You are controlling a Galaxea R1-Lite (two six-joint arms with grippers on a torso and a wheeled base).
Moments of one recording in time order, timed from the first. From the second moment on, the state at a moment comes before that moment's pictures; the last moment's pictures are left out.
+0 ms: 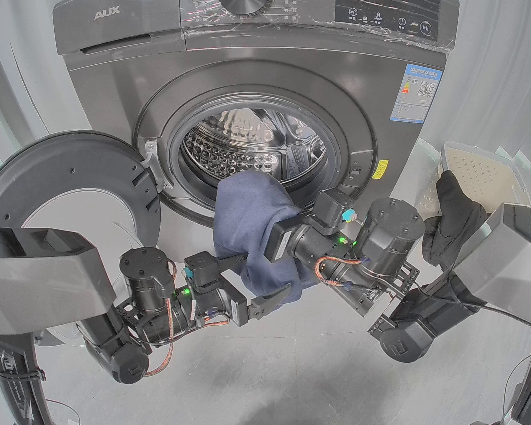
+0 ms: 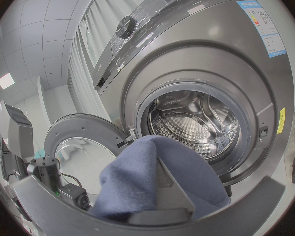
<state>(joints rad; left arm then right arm) -0.55 2.15 -0.56 -1.55 -0.35 -0.03 0.79 2.12 -0.94 -1.41 -0.09 0.15</state>
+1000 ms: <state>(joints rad) -0.55 2.35 -0.83 -1.55 -0.25 -0.06 0.84 2.15 -0.94 -1.41 -0.12 0.17</state>
